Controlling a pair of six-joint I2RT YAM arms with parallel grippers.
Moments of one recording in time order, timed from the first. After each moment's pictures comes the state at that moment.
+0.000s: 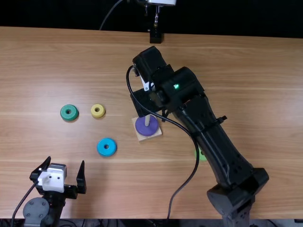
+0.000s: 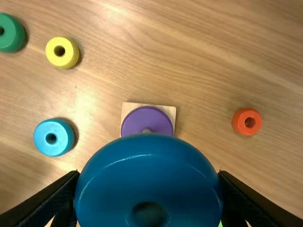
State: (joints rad) left arm -0.05 0.01 0.10 -0.38 0.06 0.00; right arm 0.60 2.10 2.31 -1.39 0.05 0.13
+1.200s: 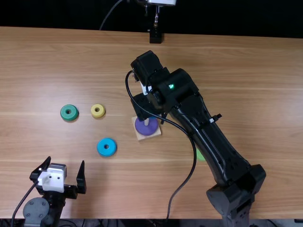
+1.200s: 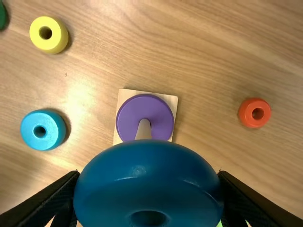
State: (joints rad) left arm -0.05 0.01 0.10 -0.38 0.06 0.00; right arm 0.60 2.11 2.24 -1.37 0.05 0.13
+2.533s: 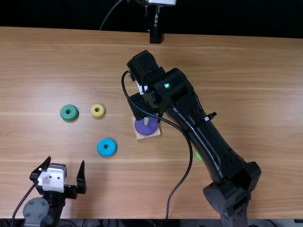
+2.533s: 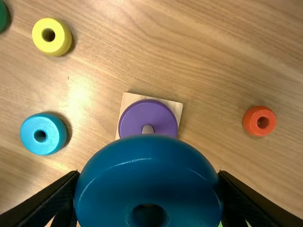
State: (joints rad) left arm -0.05 0.01 0.10 -0.38 0.06 0.00; right arm 0.62 2.14 2.27 -1.36 0.05 0.11
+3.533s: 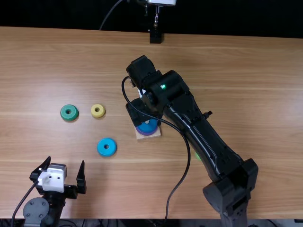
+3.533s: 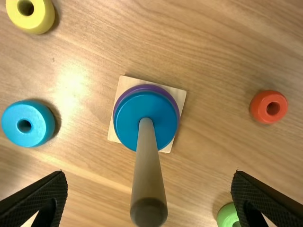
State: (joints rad) left arm -0.05 0.01 0.10 -0.38 0.06 0.00; right arm 0.62 2.15 2.19 -1.36 0.05 0.12
